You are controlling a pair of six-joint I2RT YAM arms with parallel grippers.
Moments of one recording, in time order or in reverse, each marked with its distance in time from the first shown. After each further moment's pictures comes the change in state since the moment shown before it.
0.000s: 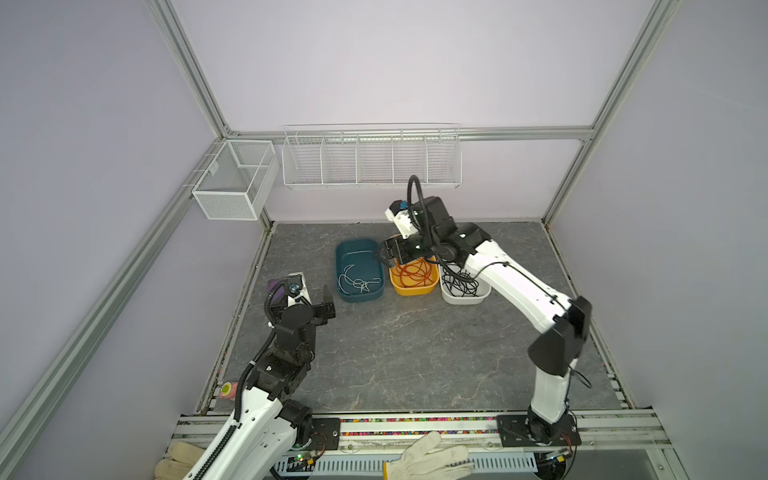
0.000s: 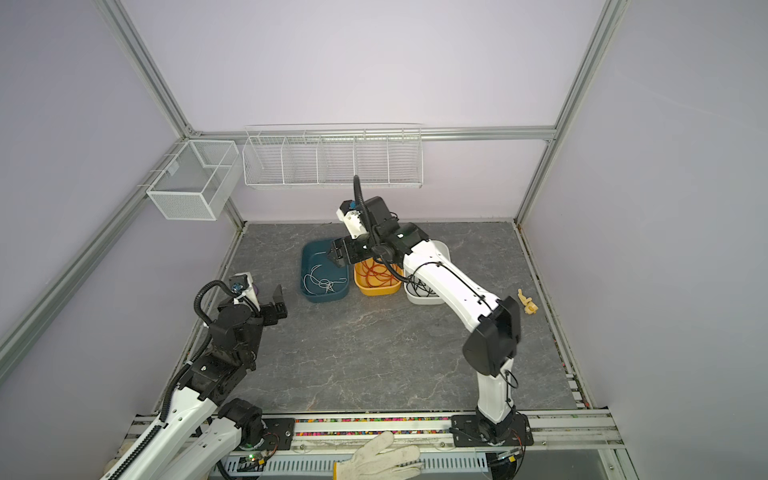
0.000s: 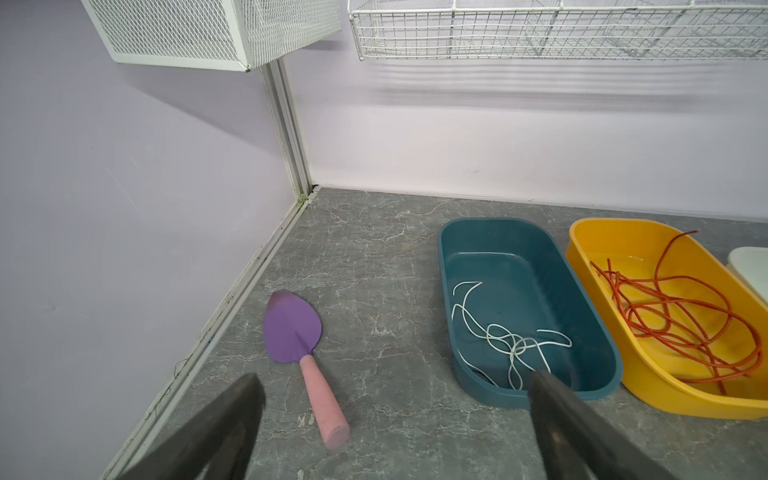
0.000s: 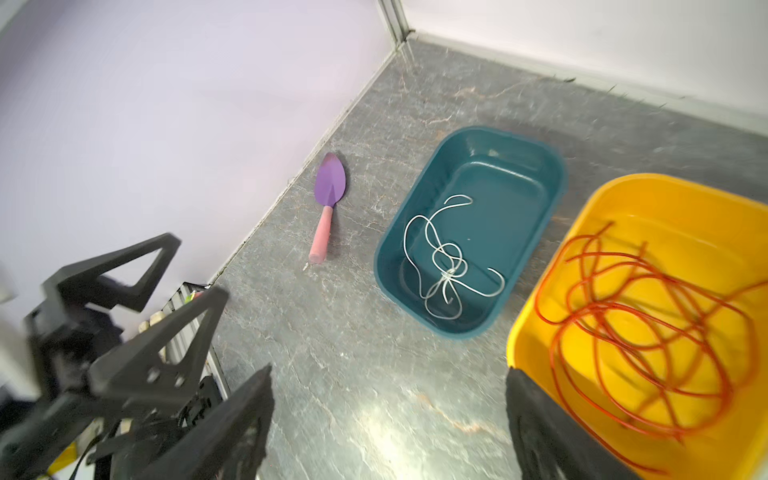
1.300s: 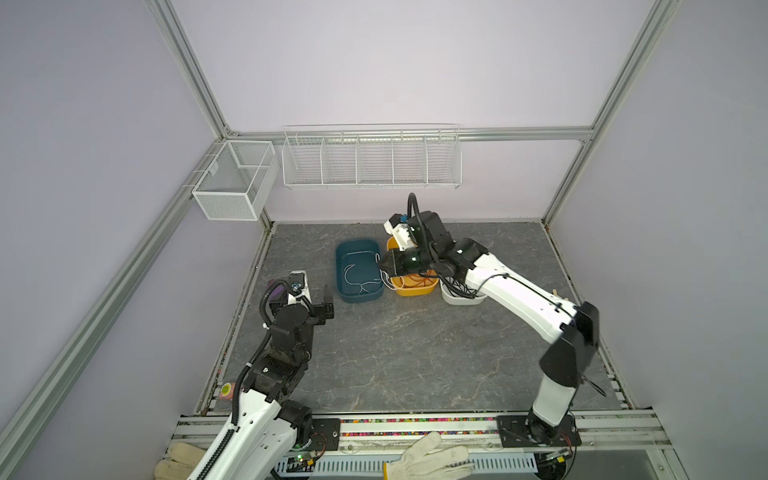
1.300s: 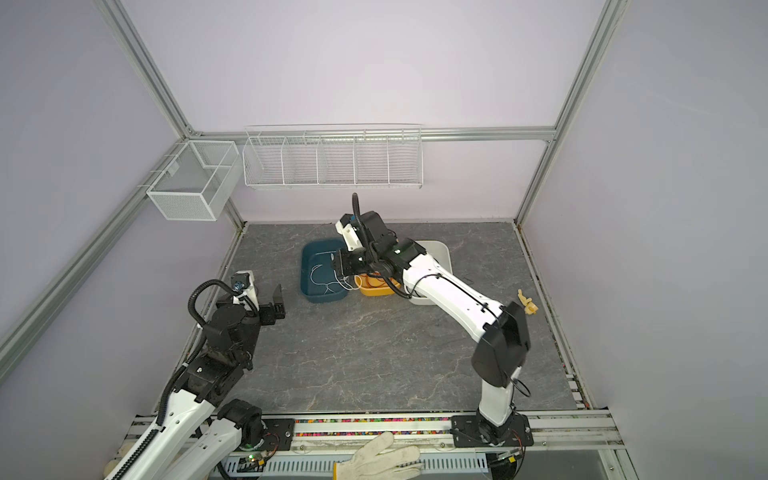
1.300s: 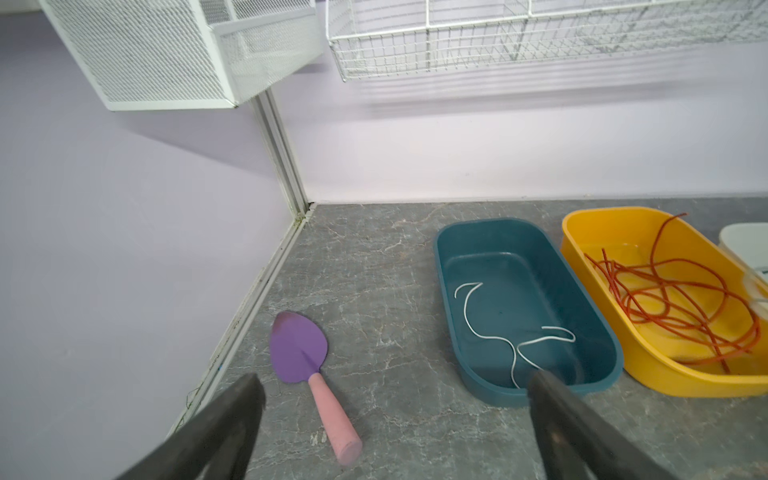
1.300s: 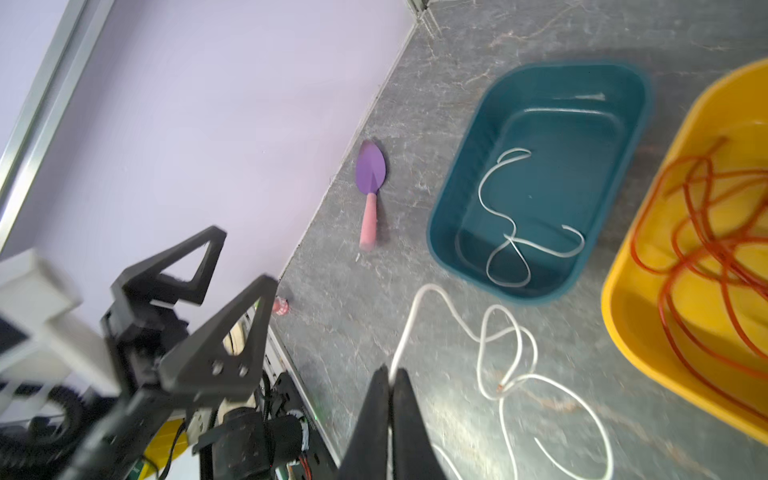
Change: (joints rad) left arm 0.027 -0.028 0.014 0.012 0.042 0.113; right arm 0.071 0.111 -0.003 0.101 -0.074 0.256
